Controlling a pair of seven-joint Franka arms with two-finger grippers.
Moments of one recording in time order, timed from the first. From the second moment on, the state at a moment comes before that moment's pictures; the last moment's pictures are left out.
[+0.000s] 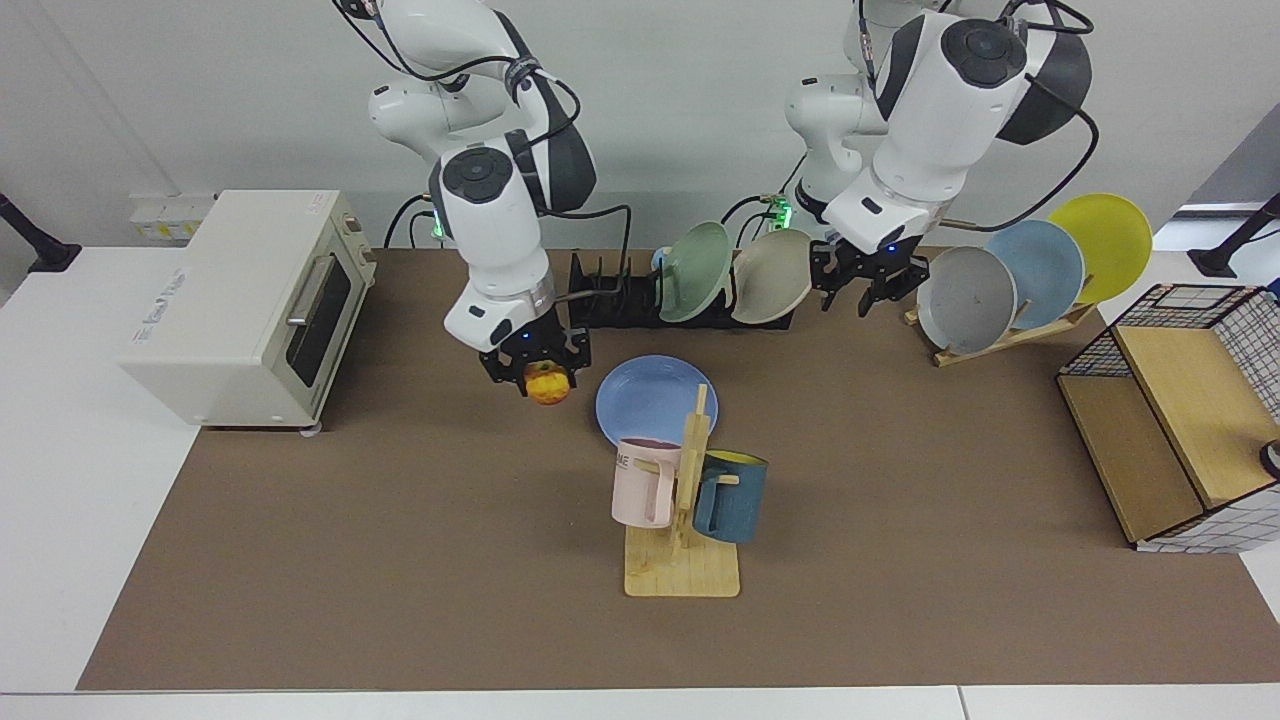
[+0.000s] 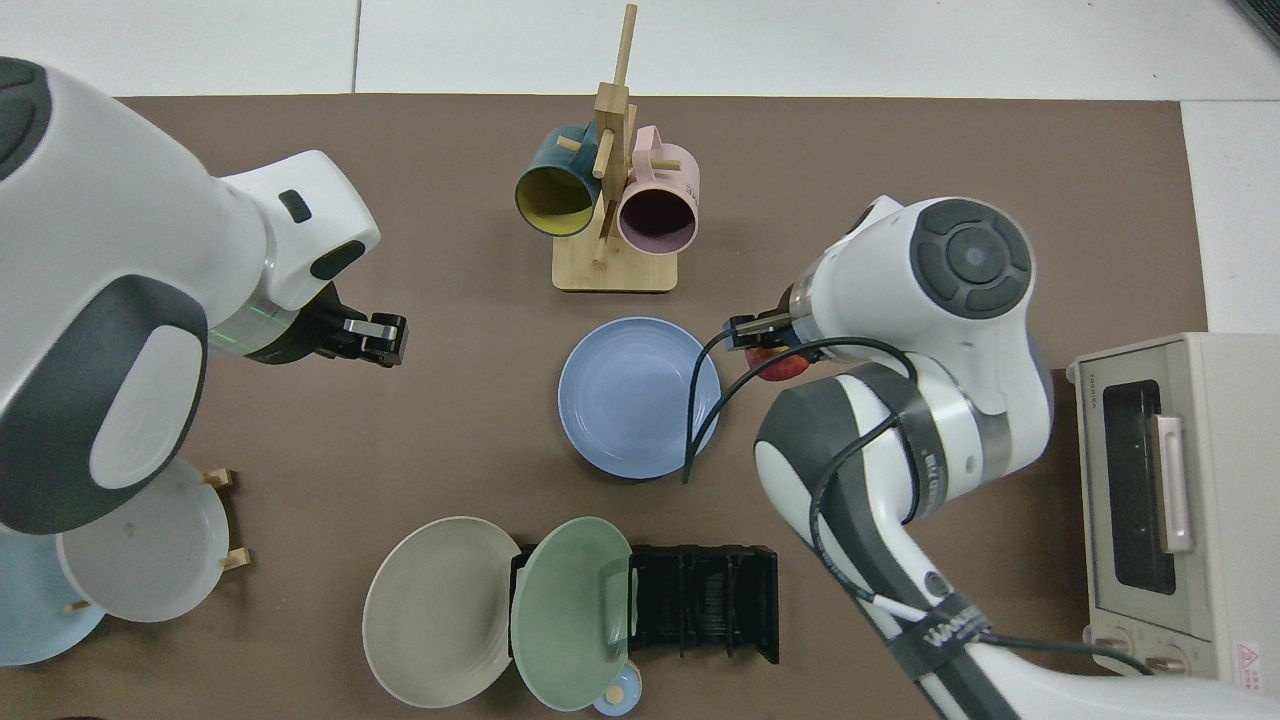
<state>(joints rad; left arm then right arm) -0.04 0.09 -0.27 -1.55 -0.03 1.61 -0.09 0.44 0.21 -0.07 -1.78 0.08 2.10 0.21</state>
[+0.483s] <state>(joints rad) -0.04 0.01 -0.16 -1.57 0.00 1.54 0.01 0.64 0.30 -0.06 -1.81 0.08 2.24 0.40</state>
